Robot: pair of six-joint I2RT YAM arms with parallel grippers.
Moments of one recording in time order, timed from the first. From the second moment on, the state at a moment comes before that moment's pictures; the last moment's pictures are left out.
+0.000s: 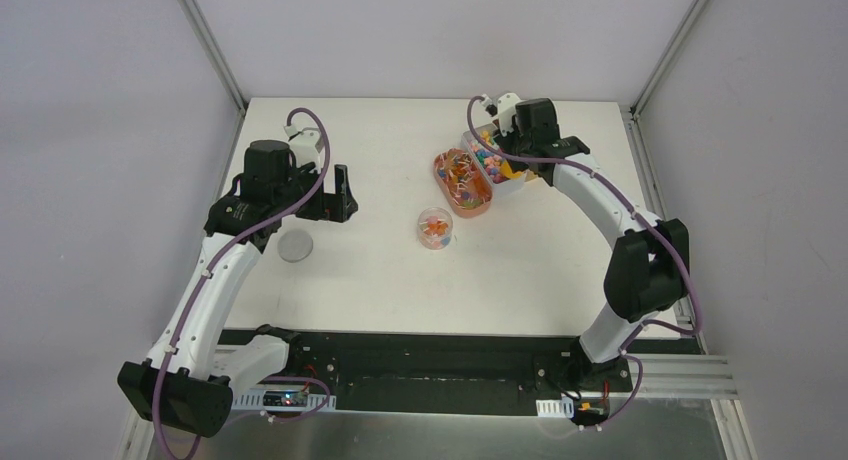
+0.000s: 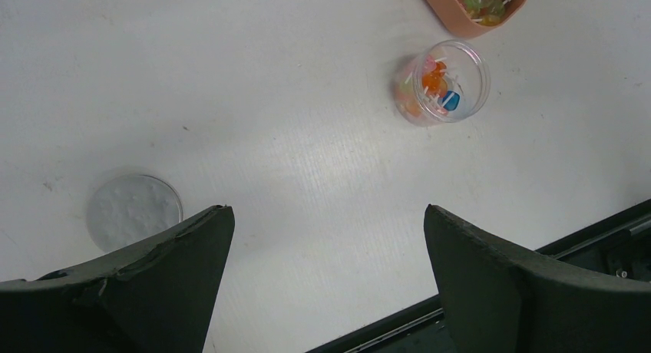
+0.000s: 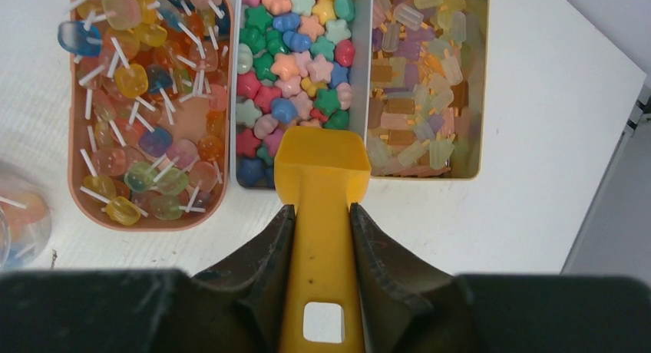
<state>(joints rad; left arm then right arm) -0.22 1.03 1.11 -0.76 0.24 -0.16 0.38 1.68 1.42 -0.47 0.10 -0.32</state>
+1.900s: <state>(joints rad) -0.22 1.04 1.11 -0.76 0.24 -0.16 0.30 1.69 0.52 1.06 -0.07 -0.20</state>
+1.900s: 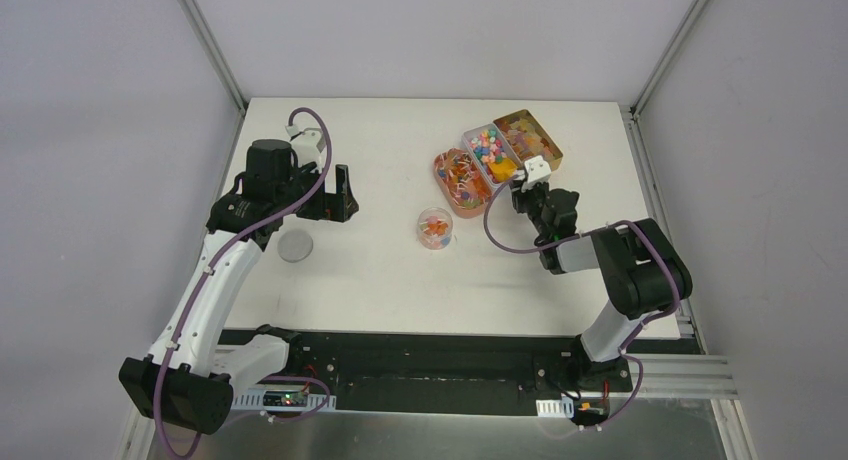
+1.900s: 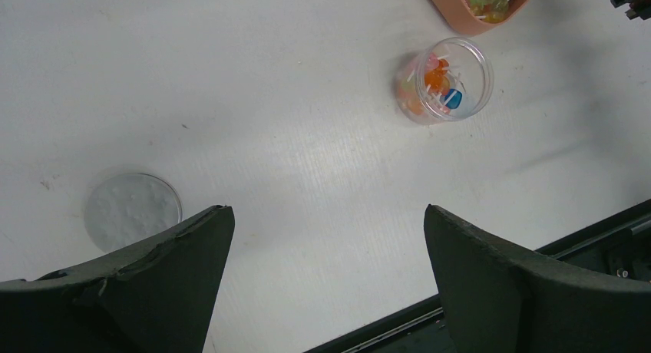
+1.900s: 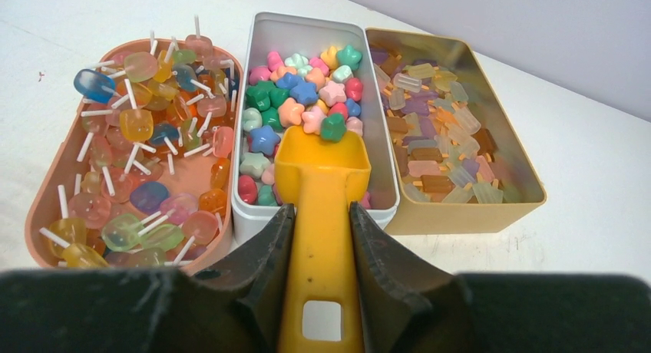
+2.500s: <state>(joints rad) -0.22 1.07 1.11 -0.76 0.24 -0.16 0.27 1.75 0.44 1.31 -0.12 -0.17</state>
